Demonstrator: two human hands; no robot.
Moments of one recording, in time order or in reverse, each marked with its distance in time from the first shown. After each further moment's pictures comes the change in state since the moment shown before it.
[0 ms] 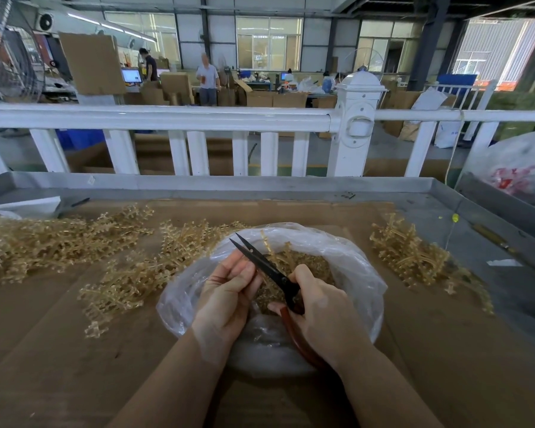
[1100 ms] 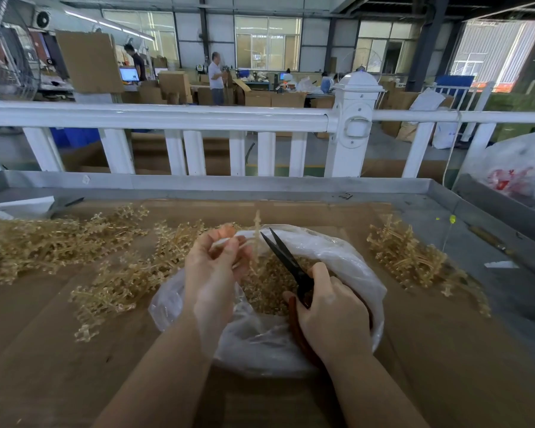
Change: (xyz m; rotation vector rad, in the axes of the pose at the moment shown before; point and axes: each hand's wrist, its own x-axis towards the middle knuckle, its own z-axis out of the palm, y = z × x) left_hand -0.006 0.027 0.027 0.264 0.088 0.222; right_hand 0.000 0.007 0.005 -0.161 0.103 0.278
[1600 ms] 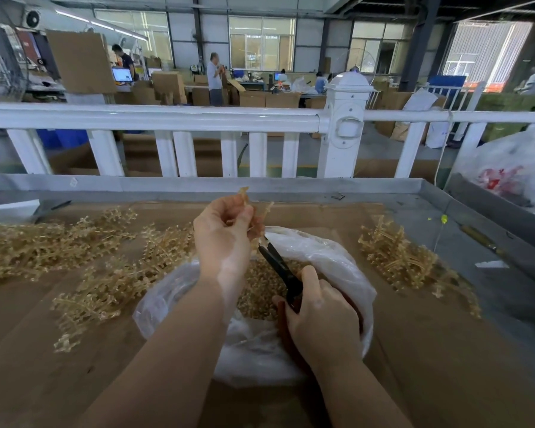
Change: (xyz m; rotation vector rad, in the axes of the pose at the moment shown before) left_hand 0.008 0.012 0.050 0.251 -0.001 0.278; right_hand -0.001 0.001 0.002 0.010 0.019 -0.019
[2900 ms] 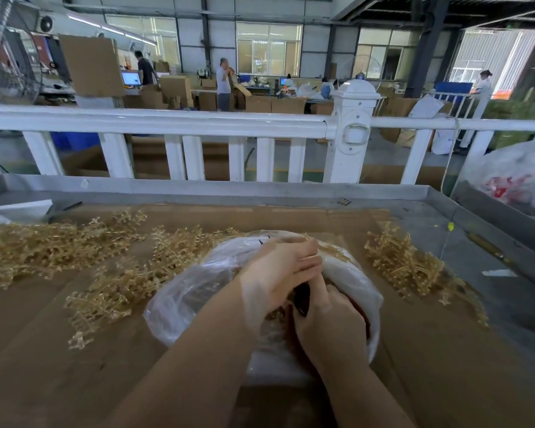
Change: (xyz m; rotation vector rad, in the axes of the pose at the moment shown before) left_hand -0.020 -0.002 0.021 -0.133 -0.448 -0.694; right_hand 0.000 0.001 0.001 -0.017 0.068 -0.003
